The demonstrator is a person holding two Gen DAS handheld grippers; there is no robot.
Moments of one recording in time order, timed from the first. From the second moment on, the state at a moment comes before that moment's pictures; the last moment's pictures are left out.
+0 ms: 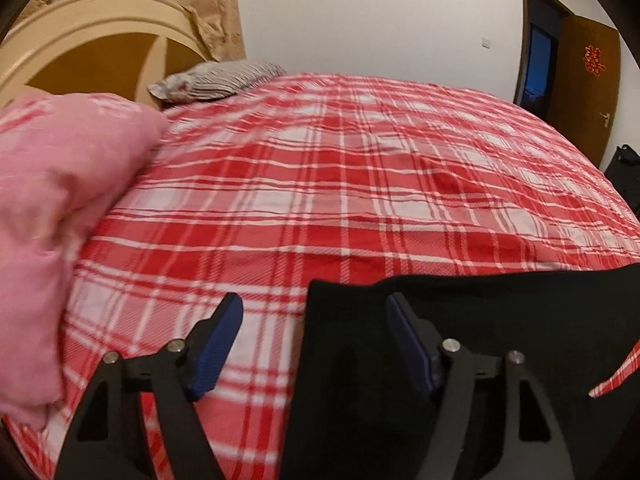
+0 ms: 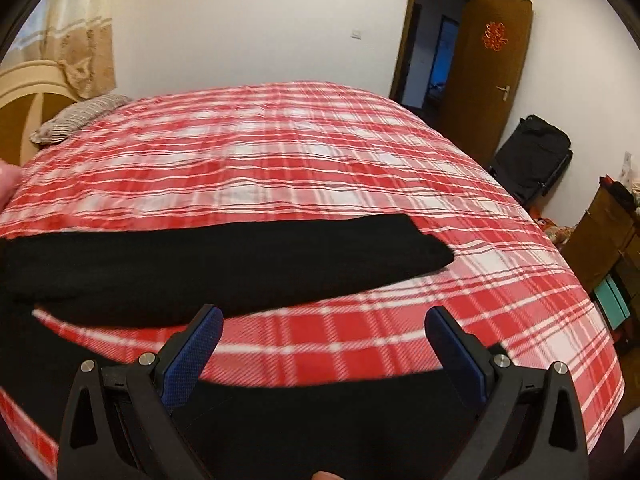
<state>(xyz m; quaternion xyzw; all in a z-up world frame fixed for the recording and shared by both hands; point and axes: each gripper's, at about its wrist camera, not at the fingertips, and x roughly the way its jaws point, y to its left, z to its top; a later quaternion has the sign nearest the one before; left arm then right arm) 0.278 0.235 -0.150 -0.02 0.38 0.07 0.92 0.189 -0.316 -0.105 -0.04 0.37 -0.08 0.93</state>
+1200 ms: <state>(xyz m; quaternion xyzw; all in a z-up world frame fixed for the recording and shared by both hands) 0.322 0.226 -0.180 0.03 0.43 0.02 0.90 0.411 -0.484 -0.186 0.10 0.51 -0.09 0.85</state>
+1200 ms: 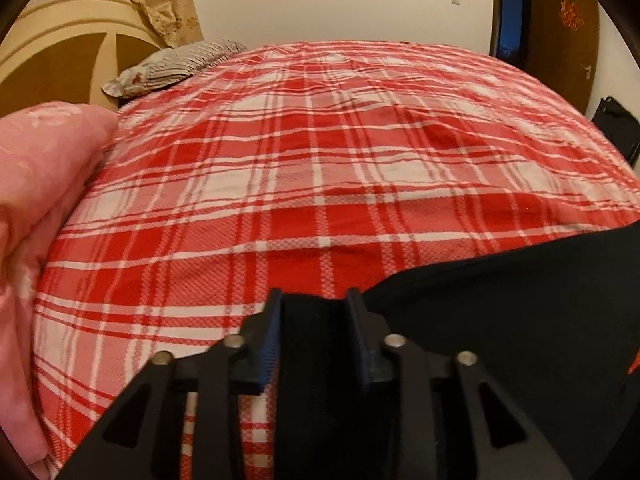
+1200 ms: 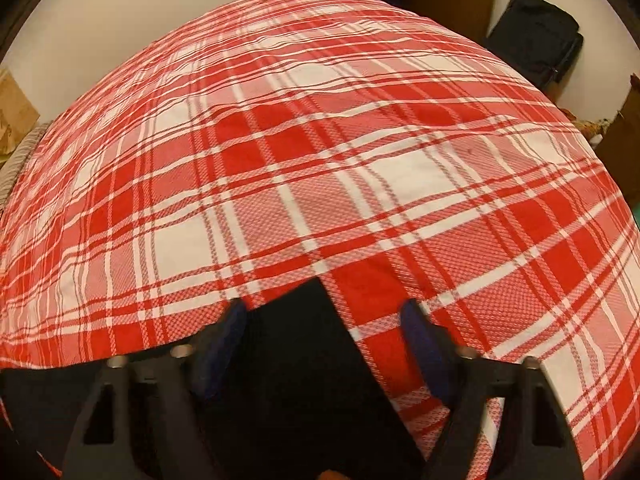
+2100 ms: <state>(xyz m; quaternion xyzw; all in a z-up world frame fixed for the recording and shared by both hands) 0.269 0.234 -0.122 -0.03 0.35 -0.04 0.94 0.222 -0.489 -0.084 0.14 0.35 -0.01 0.93</state>
